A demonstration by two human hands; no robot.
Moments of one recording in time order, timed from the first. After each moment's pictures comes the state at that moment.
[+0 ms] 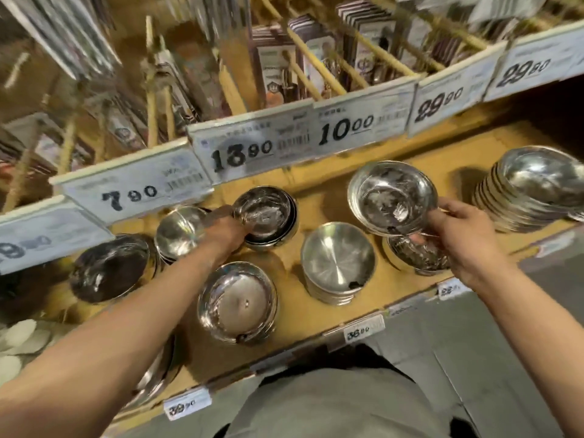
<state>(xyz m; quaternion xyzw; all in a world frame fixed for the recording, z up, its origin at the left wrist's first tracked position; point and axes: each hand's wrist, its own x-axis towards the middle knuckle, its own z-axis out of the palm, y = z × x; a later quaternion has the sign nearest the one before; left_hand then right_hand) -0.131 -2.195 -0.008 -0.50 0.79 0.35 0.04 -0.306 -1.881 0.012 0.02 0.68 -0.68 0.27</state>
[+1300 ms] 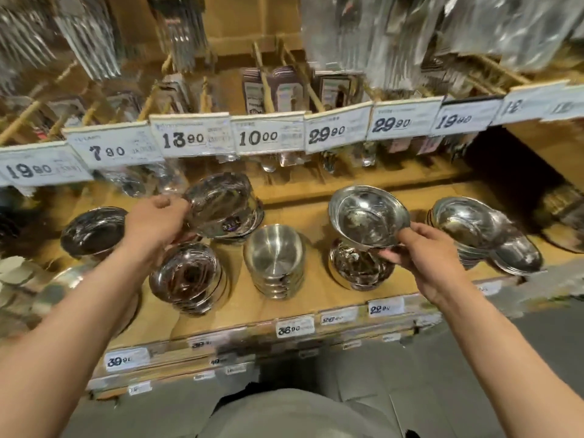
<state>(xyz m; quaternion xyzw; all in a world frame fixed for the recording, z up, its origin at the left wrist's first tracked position) -0.073 -2.112 0.086 -0.58 0.61 0.48 -0.25 -0.329 -1.814 0.055 0.00 0.66 -0.67 0.32</state>
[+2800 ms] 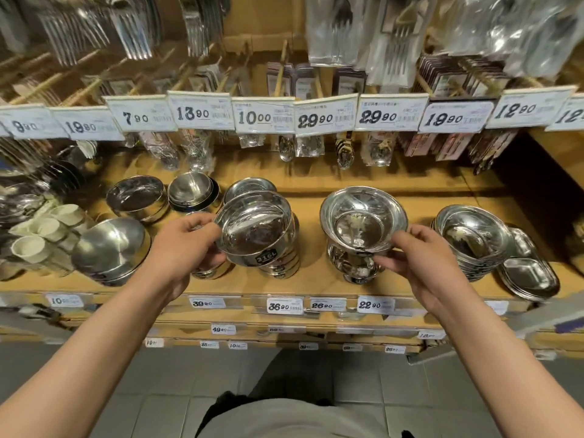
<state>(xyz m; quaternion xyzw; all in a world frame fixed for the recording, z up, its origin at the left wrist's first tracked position) -0.061 -1.963 0.101 -0.53 0.56 0.57 -0.27 -0.335 -1.778 0.075 -0.04 0.61 -0.66 0.42</state>
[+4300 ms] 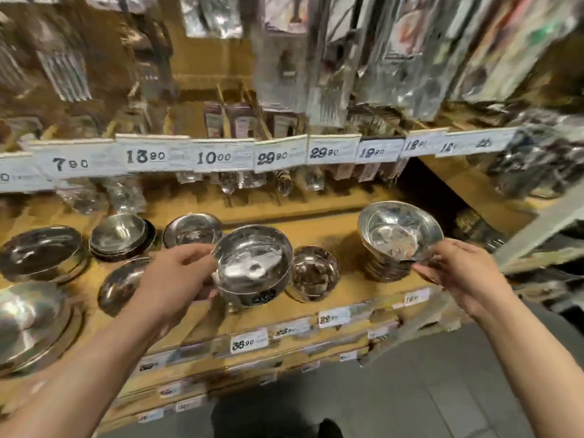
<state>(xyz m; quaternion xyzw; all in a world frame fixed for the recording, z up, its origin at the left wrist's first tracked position) -0.077 -1.974 0.112 -0.41 0.64 0.63 -0.18 -0.371 -1.695 0.113 0.01 0.69 -0.69 0.22</state>
